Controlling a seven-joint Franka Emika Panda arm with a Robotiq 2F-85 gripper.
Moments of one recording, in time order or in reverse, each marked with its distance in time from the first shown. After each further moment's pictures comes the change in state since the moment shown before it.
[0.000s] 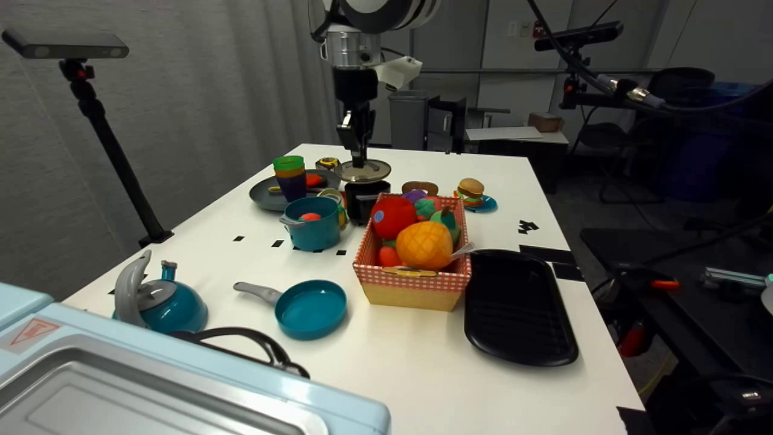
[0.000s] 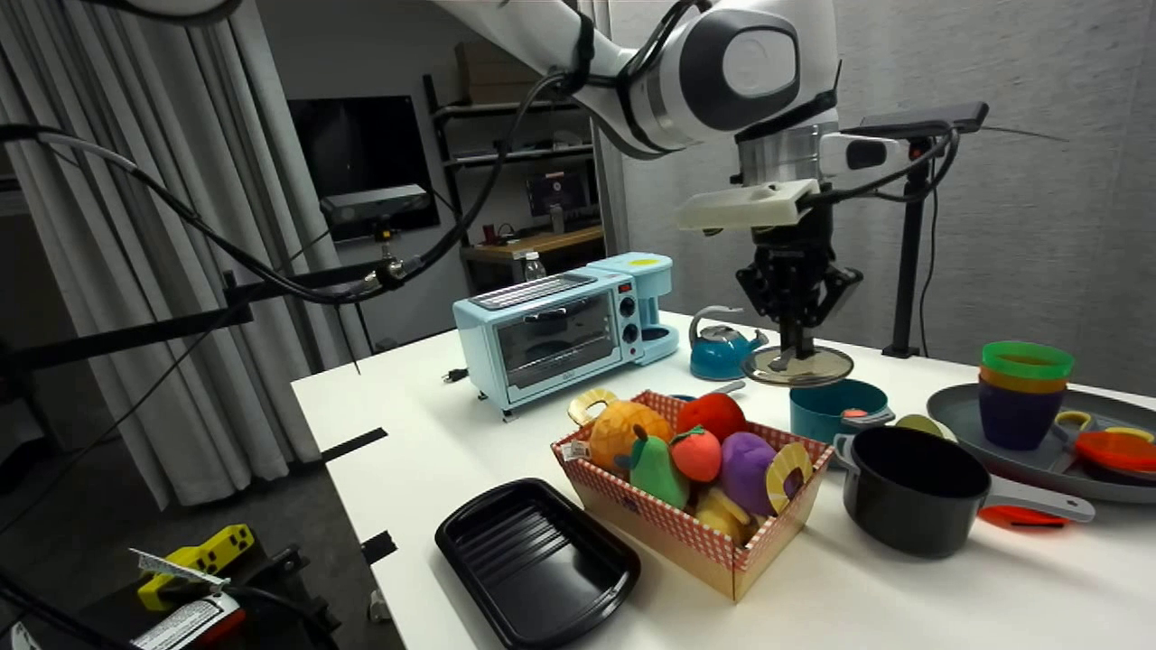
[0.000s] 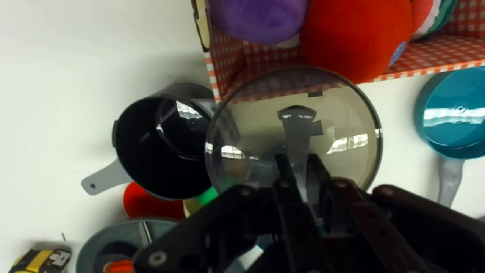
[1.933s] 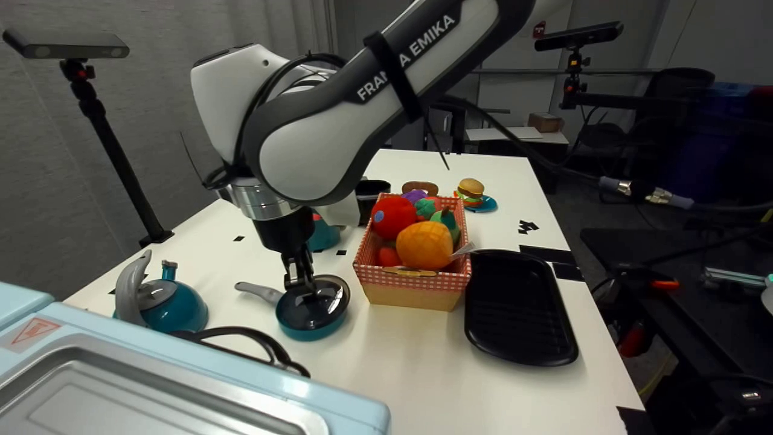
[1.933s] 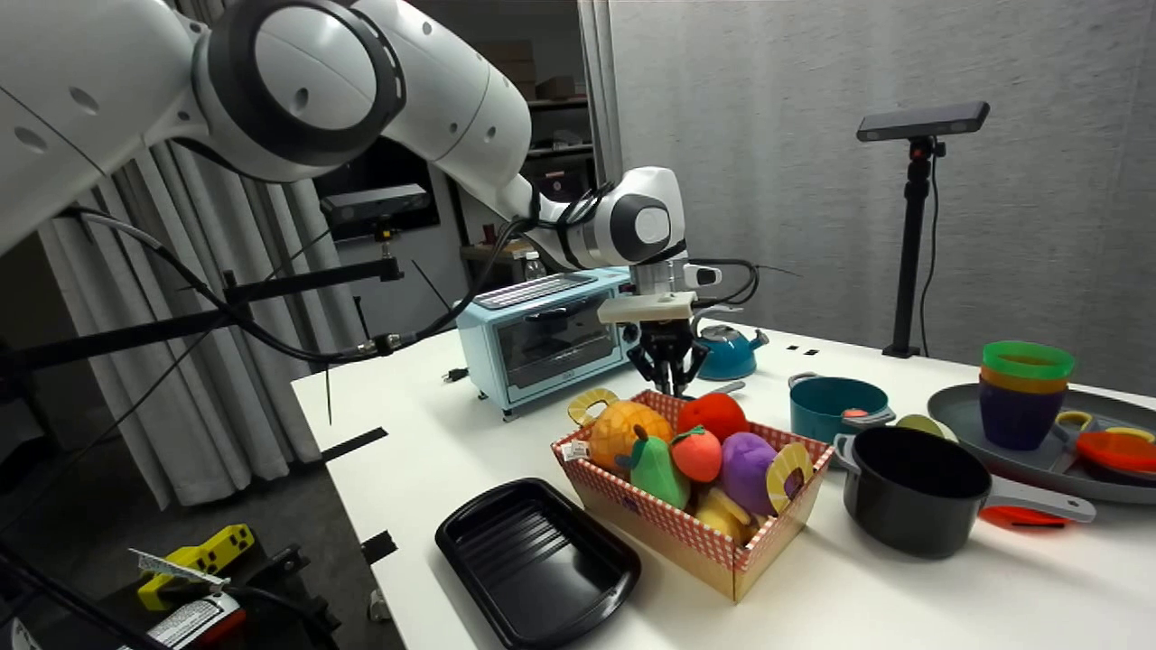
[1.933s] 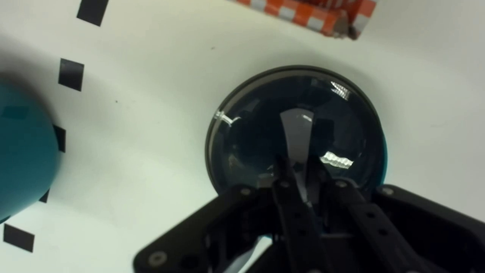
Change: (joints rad) arm 0.249 0.370 0.099 0.296 -0.142 -0.039 -0.105
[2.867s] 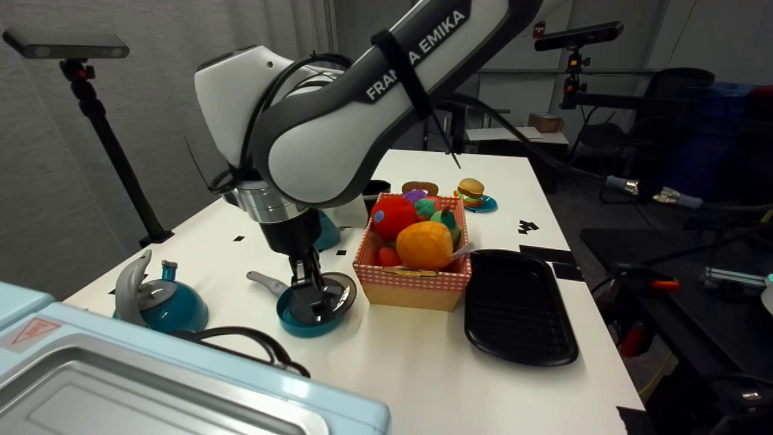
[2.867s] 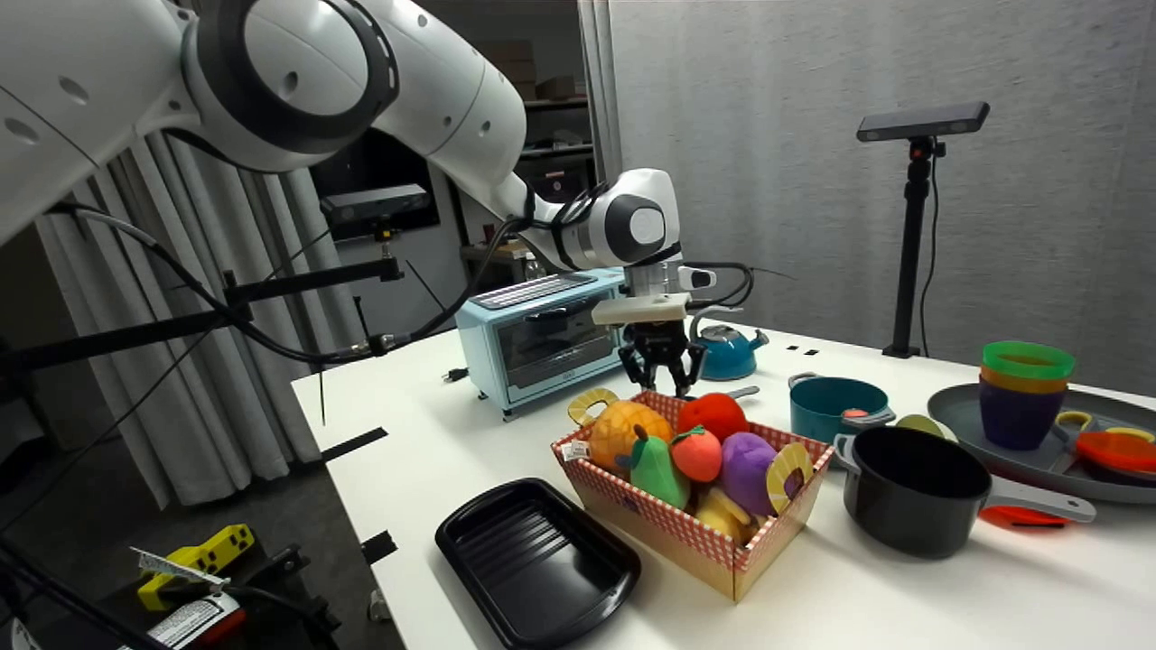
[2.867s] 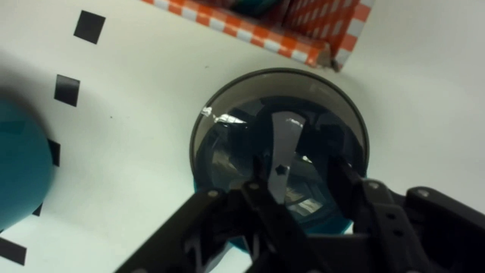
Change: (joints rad) arm 0.005 -0.028 0.000 -0.051 -0.009 0.000 0.000
